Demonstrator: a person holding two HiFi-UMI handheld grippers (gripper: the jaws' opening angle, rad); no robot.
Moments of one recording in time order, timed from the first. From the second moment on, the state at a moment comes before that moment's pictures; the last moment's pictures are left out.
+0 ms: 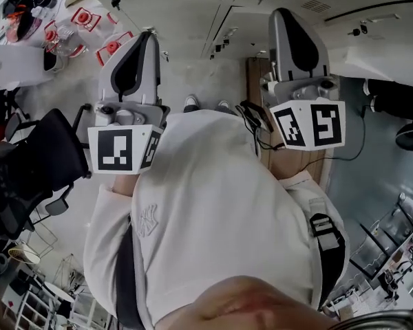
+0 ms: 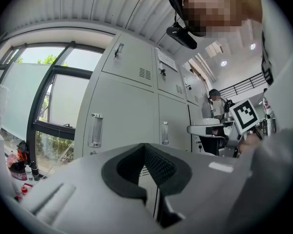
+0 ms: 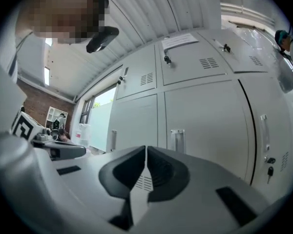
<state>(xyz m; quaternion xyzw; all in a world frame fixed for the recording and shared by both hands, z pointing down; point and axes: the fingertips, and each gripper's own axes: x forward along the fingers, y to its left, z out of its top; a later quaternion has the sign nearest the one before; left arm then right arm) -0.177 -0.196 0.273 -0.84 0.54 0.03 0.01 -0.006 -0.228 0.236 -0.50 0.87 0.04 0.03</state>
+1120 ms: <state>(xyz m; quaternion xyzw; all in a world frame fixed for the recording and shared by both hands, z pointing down) -0.032 -0.030 0.300 -0.87 0.49 0.02 -0.01 0.064 -0.028 0.310 -0.49 0.87 -0.04 -0.02</state>
